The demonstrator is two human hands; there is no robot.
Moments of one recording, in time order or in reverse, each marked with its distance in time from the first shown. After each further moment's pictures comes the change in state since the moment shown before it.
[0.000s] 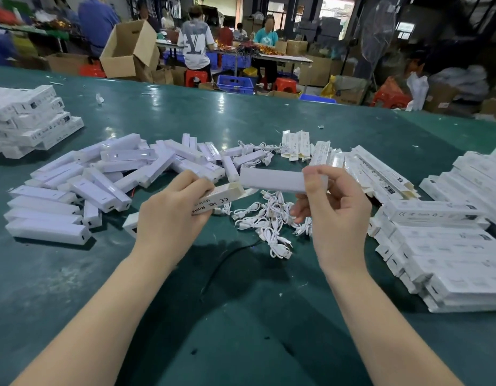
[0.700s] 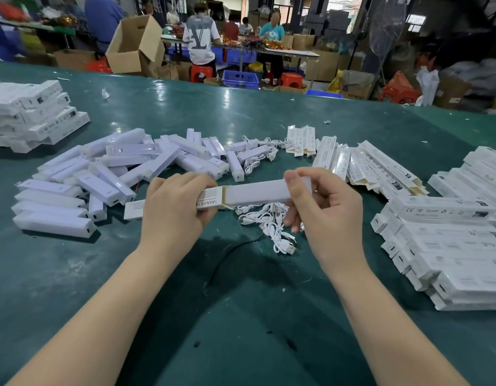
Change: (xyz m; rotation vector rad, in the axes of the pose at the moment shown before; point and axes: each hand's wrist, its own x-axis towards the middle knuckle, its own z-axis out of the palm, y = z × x) left_hand -0.001 -0.003 0.001 0.017 -0.040 0.005; right_hand -0.003 0.005 0.002 -0.030 -0.168 0.038
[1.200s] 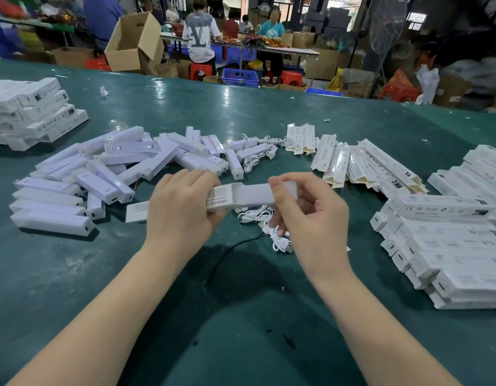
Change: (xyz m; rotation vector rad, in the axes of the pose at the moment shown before) left_hand 0.001 0.013 -0.001 0.042 0.040 0.064; right_hand -0.012 0.003 0.012 0.000 -0.007 -0.009
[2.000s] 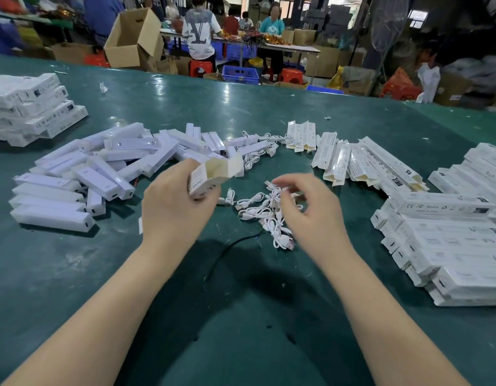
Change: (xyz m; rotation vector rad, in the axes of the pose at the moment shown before) left_hand -0.001 0.007 -0.004 -0.259 0.144 -0.325; right_hand 0.015 0.014 -0.015 -0.586 -0.190 0.001
